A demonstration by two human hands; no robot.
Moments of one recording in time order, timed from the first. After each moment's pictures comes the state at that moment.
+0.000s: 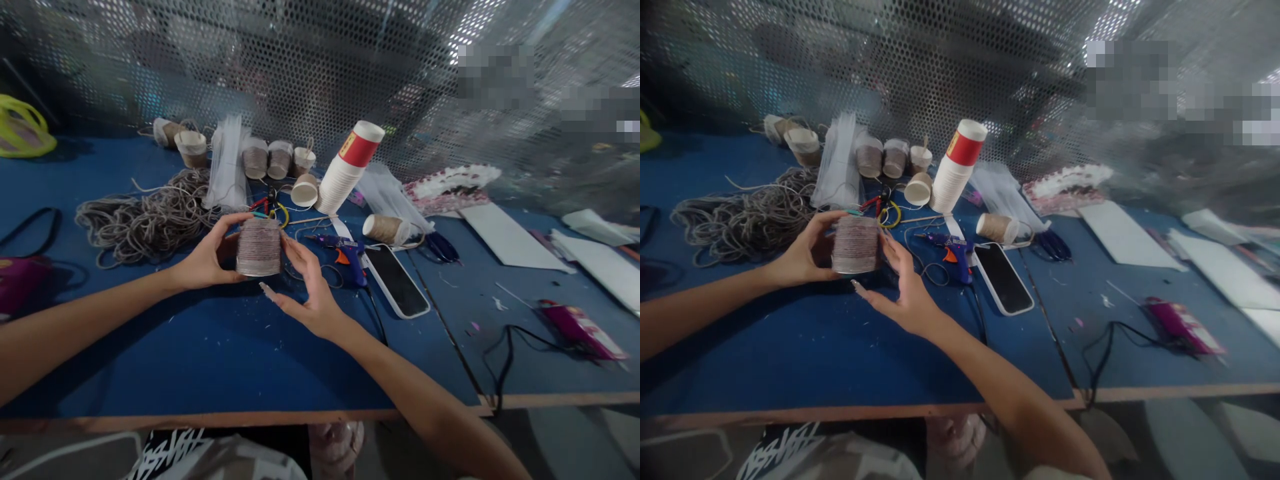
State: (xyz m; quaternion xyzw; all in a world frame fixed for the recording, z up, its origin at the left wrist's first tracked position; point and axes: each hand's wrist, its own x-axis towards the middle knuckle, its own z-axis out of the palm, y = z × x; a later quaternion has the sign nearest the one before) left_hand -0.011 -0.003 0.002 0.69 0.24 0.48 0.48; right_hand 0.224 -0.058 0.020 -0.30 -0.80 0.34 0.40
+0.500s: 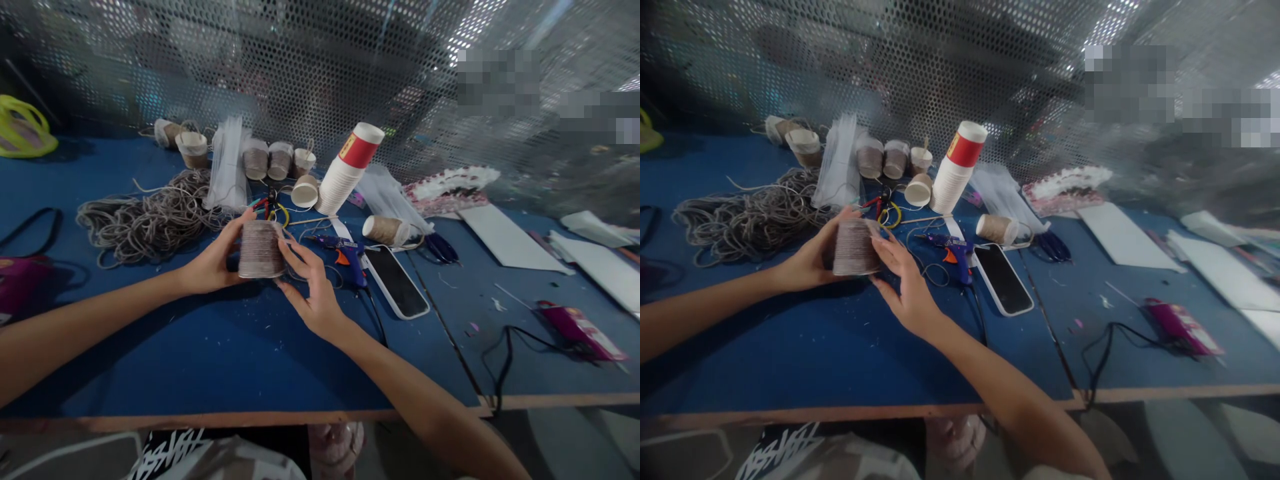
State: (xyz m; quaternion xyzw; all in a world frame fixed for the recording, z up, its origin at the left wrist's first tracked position) left_hand -0.007 -0.009 0.001 0.76 0.28 0.43 0.40; right_hand 0.222 -0.062 0.027 -0.32 -0.83 0.22 0.41
